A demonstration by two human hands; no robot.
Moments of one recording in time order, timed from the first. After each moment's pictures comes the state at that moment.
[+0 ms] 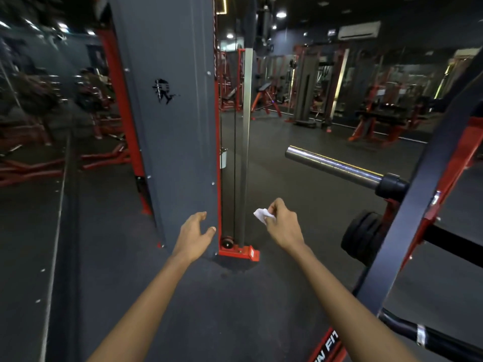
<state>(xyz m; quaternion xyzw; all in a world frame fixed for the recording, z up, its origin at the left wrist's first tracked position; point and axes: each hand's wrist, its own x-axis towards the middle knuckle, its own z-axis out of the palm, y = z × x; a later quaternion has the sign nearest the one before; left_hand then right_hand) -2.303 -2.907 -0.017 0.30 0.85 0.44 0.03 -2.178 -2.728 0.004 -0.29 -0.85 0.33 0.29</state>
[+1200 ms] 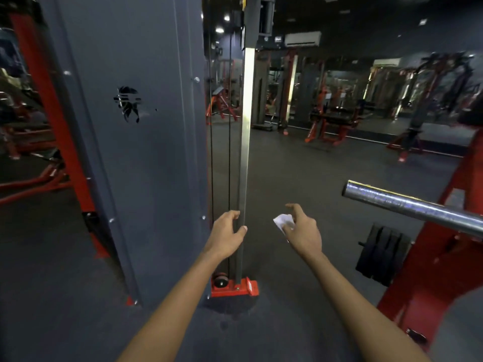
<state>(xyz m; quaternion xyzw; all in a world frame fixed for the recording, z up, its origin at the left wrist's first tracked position) -2.618 -2.772 0.004 0.47 0.76 0.43 0.11 -2.465 -2.648 0.005 -0.44 -0.81 0.23 0.32</state>
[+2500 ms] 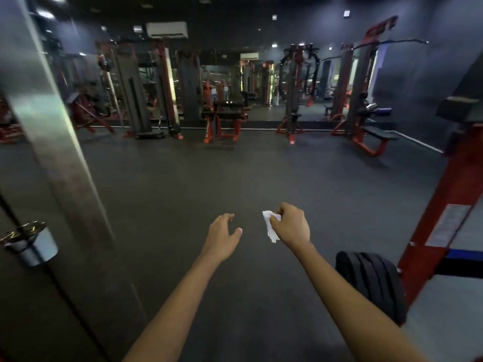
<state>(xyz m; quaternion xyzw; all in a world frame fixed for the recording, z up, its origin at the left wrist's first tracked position) -2.823 -2.116 -0.018 0.63 0.64 0.39 0.20 -2.649 -2.097 0.012 -0.63 -0.64 0.18 0.39</state>
